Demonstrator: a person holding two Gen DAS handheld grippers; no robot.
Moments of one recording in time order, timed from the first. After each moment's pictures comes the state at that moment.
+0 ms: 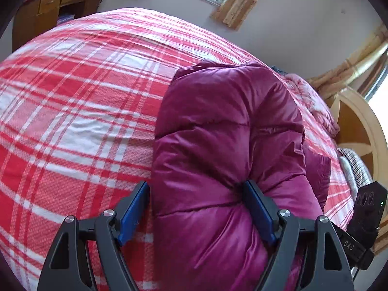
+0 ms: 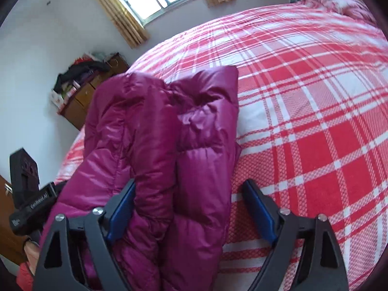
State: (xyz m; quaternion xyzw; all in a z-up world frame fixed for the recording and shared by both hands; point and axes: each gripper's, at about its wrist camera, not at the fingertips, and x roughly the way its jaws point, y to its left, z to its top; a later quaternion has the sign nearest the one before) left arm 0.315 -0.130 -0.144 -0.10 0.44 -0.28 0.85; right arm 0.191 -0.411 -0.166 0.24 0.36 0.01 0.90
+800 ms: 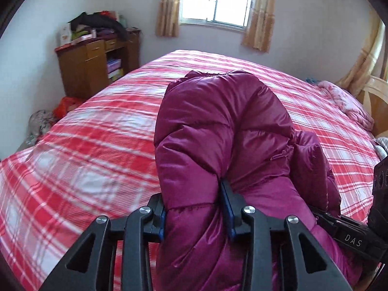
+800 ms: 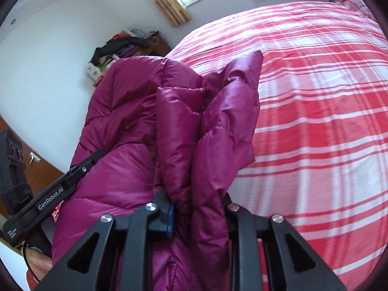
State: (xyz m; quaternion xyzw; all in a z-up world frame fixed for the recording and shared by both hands) left arm 0.192 0.014 -0.075 -0.01 0.36 -0.13 0.92; right arm 0.160 -0.263 -0.137 0.23 0.37 0.14 0.89
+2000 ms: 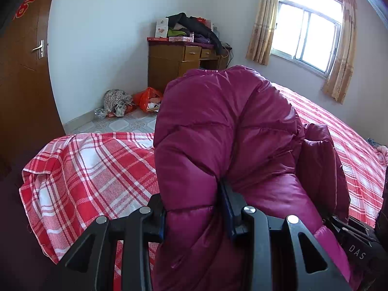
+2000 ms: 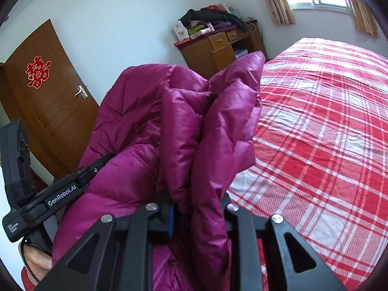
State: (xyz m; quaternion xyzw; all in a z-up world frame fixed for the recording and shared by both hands) left arm 0.174 0.257 -0.064 -0.10 0.31 0.08 0.94; right arm 0.242 -0.008 -0.108 0.08 0.34 0.33 0.88
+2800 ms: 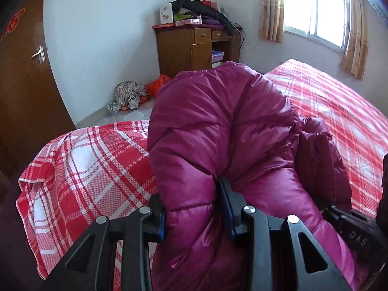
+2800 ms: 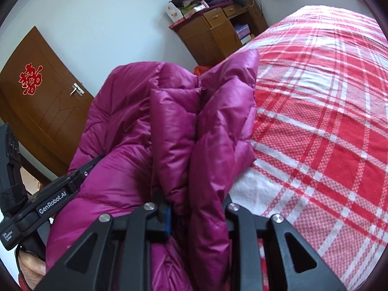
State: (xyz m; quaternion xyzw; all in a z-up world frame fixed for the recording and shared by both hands) left arm 0.234 0.263 -0.119 -0.04 0.36 0.13 0.92; right arm 0.330 0.018 -0.167 0.13 0.41 0.35 0.83
